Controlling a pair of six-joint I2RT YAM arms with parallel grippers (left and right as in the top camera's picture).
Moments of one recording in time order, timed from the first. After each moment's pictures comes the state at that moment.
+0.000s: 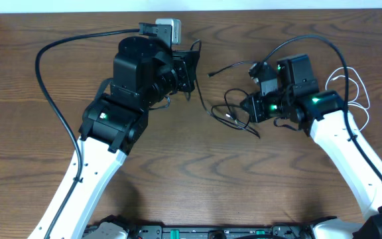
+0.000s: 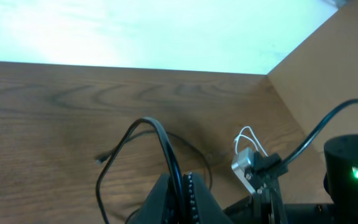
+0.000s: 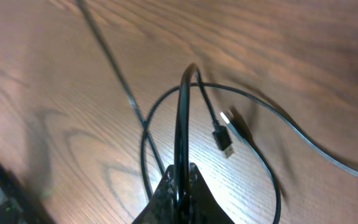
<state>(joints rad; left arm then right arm) -0.41 1.31 1.35 -0.46 0.23 -0.42 0.30 1.48 1.13 -0.66 -0.45 0.11</state>
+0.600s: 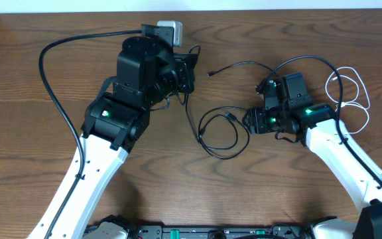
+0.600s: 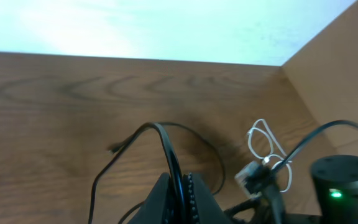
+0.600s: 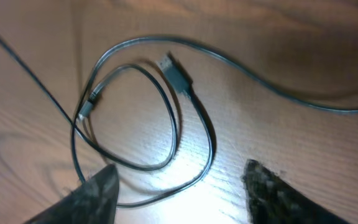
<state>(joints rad) -0.41 1.32 1.35 -0.50 0.19 -0.40 0.30 1.48 0.97 -0.59 -0.29 0.21</state>
